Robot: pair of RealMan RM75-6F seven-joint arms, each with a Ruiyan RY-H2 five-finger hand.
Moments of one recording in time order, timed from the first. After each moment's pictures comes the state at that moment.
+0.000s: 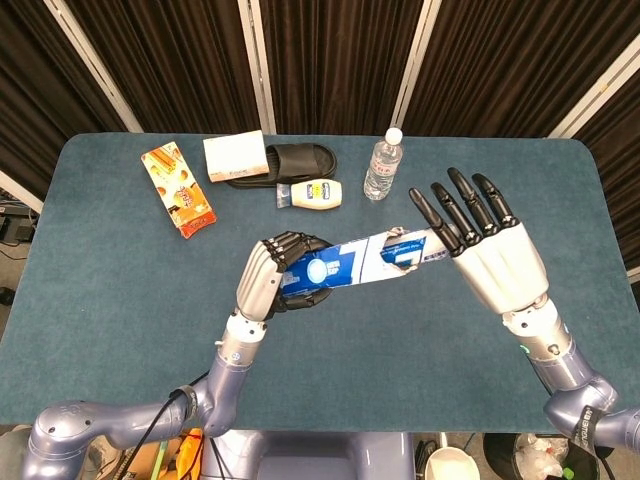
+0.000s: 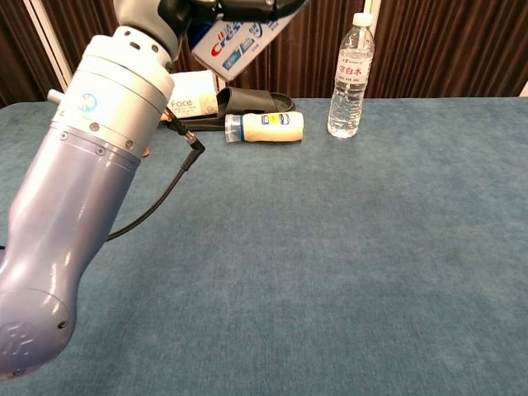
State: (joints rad) left arm -0.87 -2.01 -0.36 -1.22 1.63 1.59 -0.29; right arm 0.60 -1.15 0.32 -1.56 -1.82 1.60 -0.44
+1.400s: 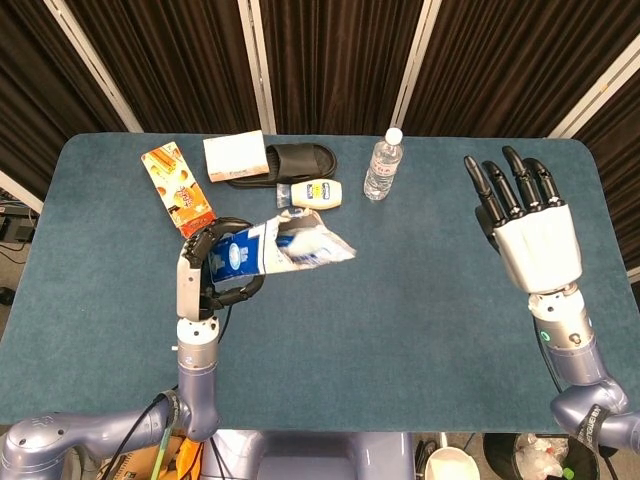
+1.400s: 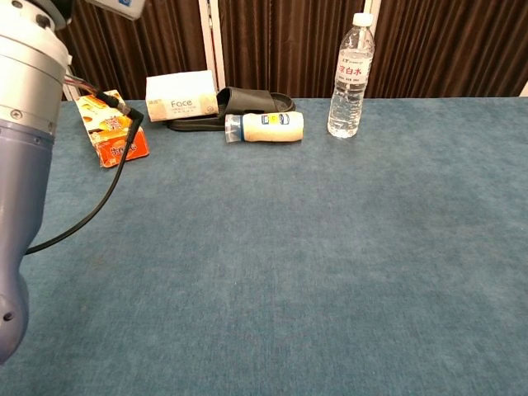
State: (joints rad) left arm -0.75 -1.96 -0.38 -1.31 1.62 1.78 -0.48; right arm 0.56 -1.17 0.34 -1.51 -1.68 1.60 -0.43
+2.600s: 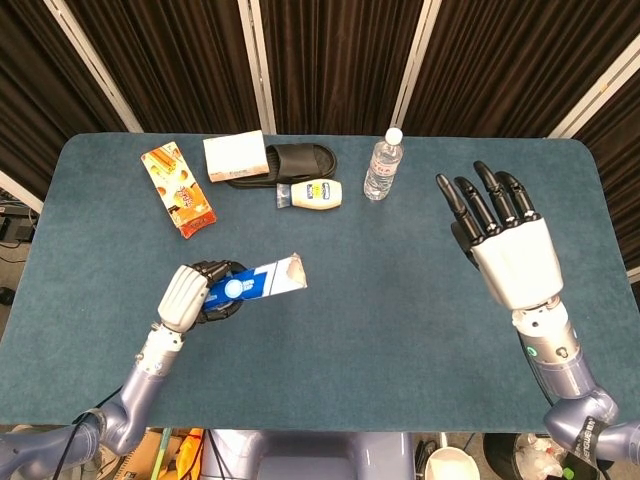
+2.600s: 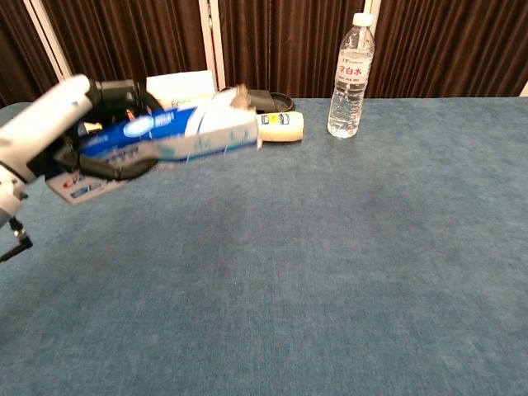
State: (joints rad) left arm -0.58 -1.79 -0.07 -1.09 1.58 1.48 -0.29; right arm 0.56 -1.15 0.32 -1.64 -1.73 1.59 -0.47
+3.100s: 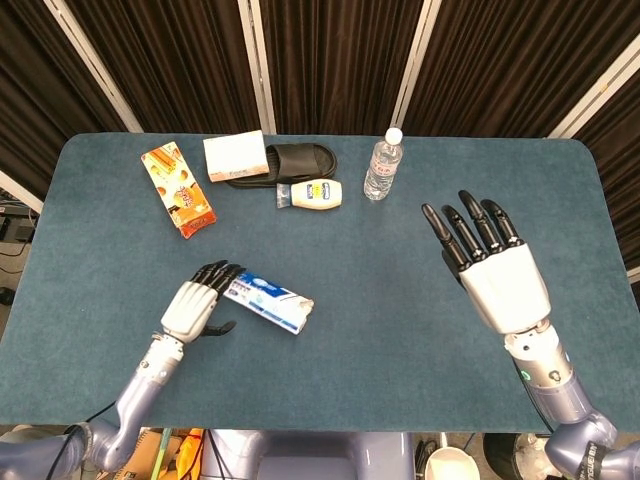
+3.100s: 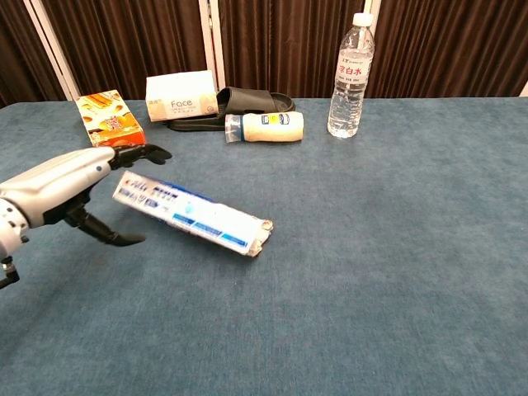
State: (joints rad) left arm -0.55 -1.67 -0.03 -1.34 1.42 1.24 0.05; right arm 0.50 -1.14 0.25 -1.74 -1.76 1.58 -0.54
